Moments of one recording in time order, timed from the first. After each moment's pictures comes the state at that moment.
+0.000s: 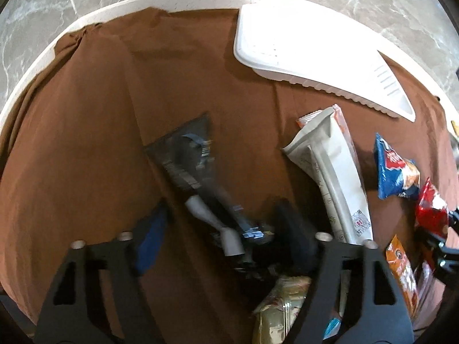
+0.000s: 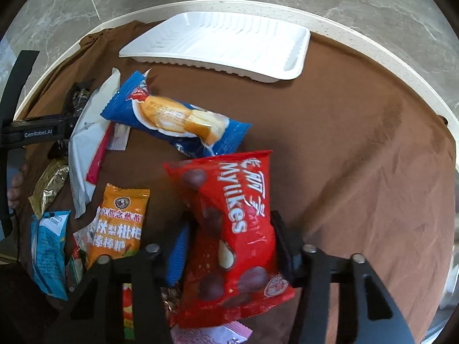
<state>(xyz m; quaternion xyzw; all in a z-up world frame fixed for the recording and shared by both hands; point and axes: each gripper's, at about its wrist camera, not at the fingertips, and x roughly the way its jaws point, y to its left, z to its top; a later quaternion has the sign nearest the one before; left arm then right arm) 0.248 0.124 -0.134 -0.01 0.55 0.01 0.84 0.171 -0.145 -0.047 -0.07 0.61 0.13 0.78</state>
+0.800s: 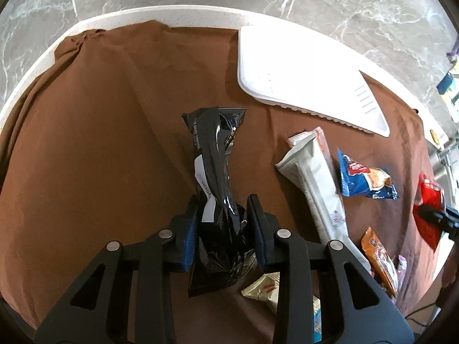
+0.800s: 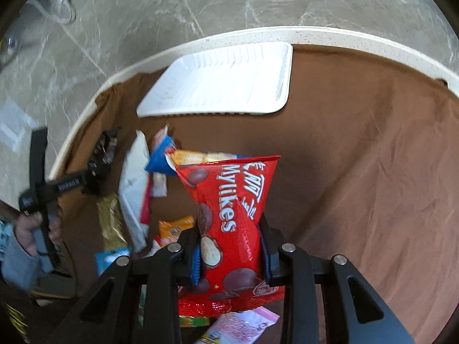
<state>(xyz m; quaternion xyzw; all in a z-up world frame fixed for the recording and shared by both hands) 0.222 0.164 -0.093 -0.05 0.53 -0.04 0.84 0.188 -0.174 -0.002 0.11 0.59 0.15 0.79</state>
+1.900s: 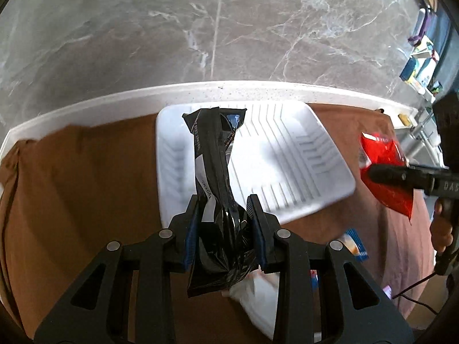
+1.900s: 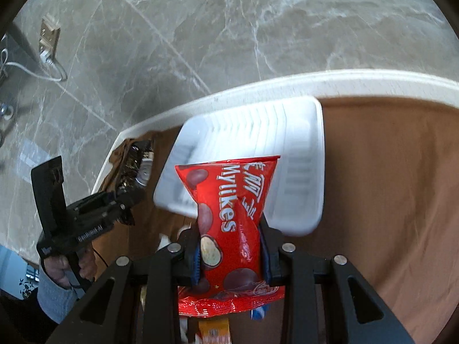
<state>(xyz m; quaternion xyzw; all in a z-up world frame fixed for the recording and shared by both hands) 0.329 0.101 -0.038 0.03 0.48 -0.17 0.86 0.320 -0.166 0.005 0.18 0.55 0.17 0.80</state>
